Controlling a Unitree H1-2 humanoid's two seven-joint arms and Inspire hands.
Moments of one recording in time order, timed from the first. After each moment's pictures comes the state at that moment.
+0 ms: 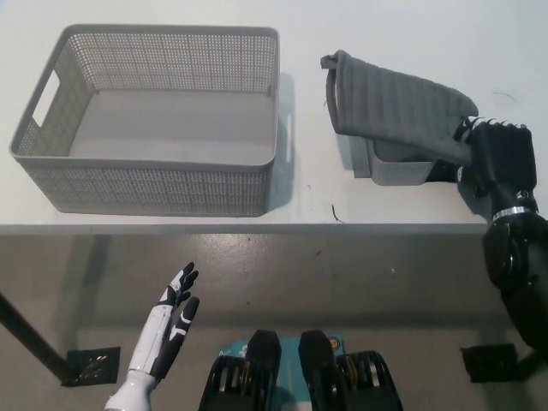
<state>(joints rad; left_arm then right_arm) -0.07 0.09 -0.06 0.27 0.24 -0.36 0.04 -0.73 -0.30 0.25 0.84 -0.91 -0.02 -0.48</state>
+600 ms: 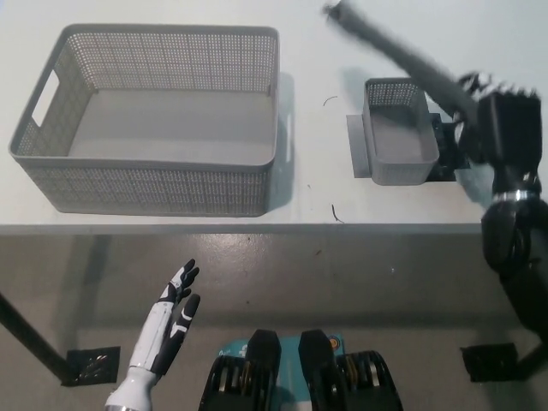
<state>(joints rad) -0.08 0.09 -0.06 0.27 0.25 -0.36 0.04 -0.81 -0.30 0.20 0.81 -0.89 -0.19 -0.74</state>
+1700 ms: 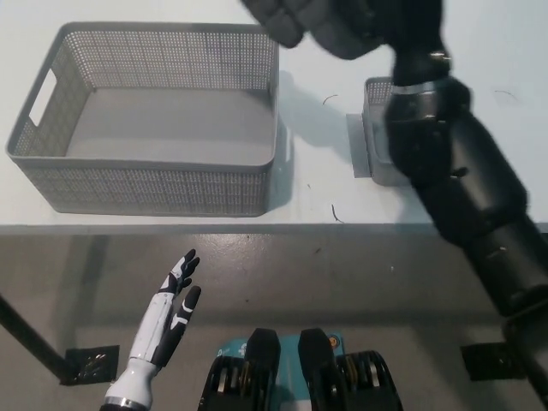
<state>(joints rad) -0.10 0.09 -0.06 0.27 0.25 -0.36 0.04 -1.06 -0.13 0.34 0.57 -0.86 -0.29 -0.68</state>
